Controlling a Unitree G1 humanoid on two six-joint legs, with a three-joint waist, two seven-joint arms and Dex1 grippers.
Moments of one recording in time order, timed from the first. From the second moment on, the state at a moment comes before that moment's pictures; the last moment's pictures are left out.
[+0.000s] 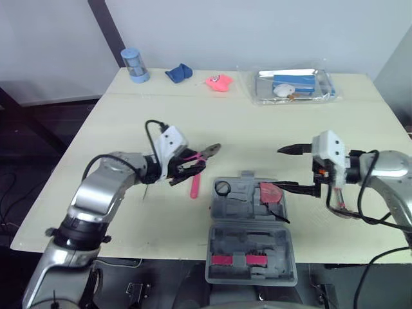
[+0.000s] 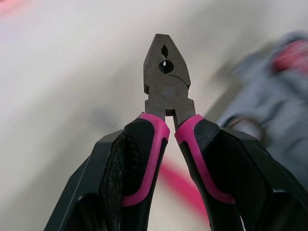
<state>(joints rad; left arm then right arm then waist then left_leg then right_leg) -0.52 0.75 -0.15 -0.18 -0.32 0.70 -0.90 -0.43 -0.84 0.10 -0.34 0.41 0.48 1.06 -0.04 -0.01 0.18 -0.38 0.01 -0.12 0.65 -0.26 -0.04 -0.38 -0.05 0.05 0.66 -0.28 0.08</state>
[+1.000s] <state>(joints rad) -0.79 0.47 -0.43 0.15 -0.14 0.43 -1.23 -0.72 -0.76 0.47 -0.27 0.06 0.63 1.11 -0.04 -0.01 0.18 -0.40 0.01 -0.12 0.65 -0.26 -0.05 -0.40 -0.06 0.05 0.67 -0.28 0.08</state>
